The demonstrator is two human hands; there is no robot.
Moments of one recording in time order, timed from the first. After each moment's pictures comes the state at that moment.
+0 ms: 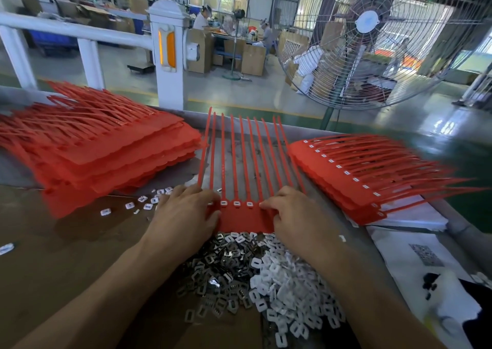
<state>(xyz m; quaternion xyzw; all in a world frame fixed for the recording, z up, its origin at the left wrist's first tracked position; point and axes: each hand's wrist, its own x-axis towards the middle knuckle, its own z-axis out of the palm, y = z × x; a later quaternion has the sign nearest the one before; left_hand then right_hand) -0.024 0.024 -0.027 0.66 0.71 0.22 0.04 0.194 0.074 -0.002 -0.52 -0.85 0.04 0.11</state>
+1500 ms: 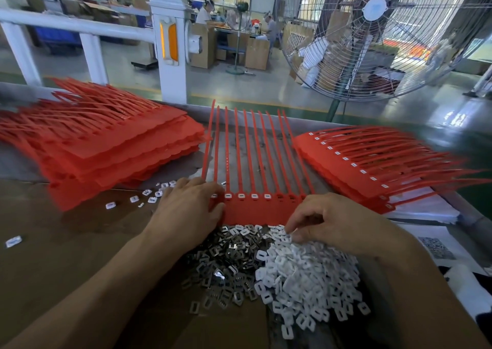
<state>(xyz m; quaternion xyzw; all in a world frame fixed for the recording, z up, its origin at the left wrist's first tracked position) -0.025 0.023 -0.022 0.67 0.71 0.21 0.05 0.249 0.074 0.024 -0.44 -0.84 0.29 0.08</state>
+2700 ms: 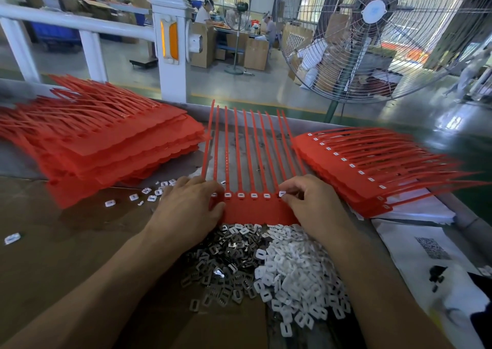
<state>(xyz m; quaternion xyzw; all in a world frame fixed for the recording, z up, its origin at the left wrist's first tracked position) -0.025 0.024 -0.021 0.67 0.71 0.21 0.06 0.213 0.096 -0.016 -0.53 -0.77 0.18 0.30</state>
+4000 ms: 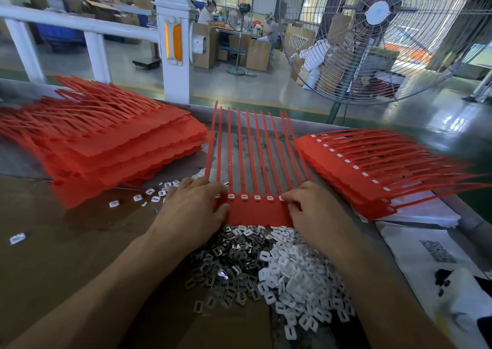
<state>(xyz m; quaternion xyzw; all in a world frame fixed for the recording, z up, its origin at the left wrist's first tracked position) -0.023 0.022 -0.020 0.67 0.71 0.21 0.06 0.207 0.080 -0.007 -0.54 -0.82 0.08 0.18</state>
